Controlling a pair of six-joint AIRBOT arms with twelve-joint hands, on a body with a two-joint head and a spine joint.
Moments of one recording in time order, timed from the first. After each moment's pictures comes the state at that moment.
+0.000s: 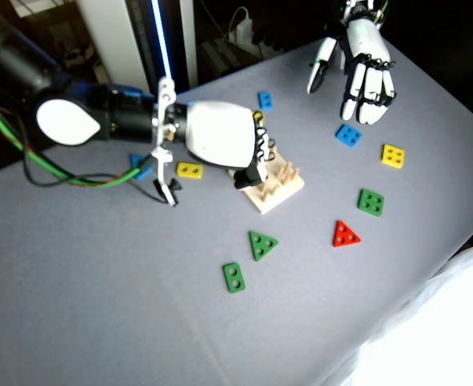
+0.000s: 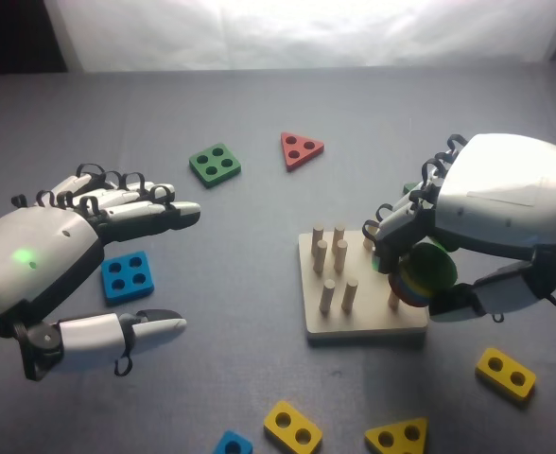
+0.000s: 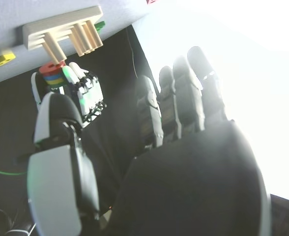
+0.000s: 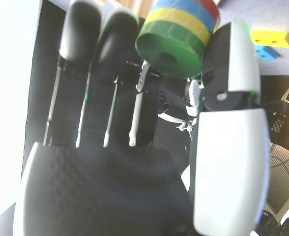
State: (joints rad) left arm 1.17 -0.81 0.95 -0.24 -1.16 0.78; right arm -0.79 -1.05 1.16 -0.51 0.68 -0.60
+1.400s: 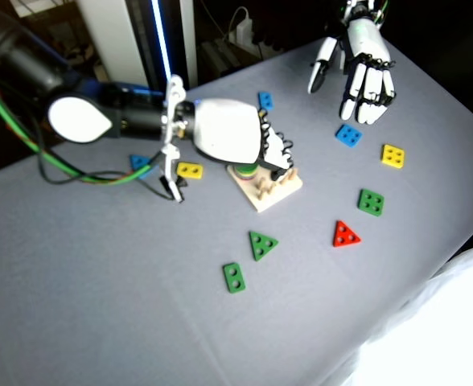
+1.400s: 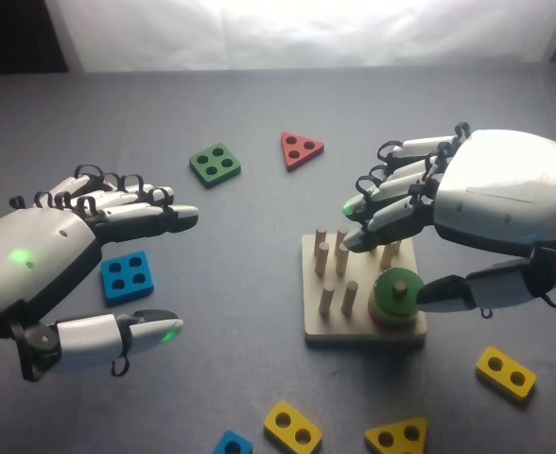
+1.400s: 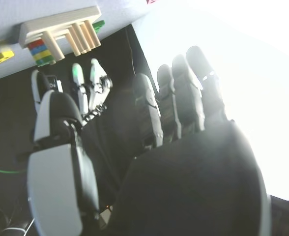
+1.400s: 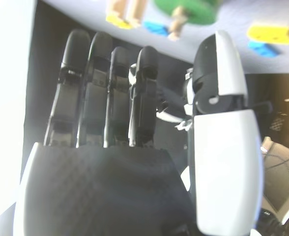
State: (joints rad) left arm 1.17 -0.81 0.95 -0.24 -1.17 0.76; right arm -0.78 -1.04 1.15 -0.49 0.68 -0.60
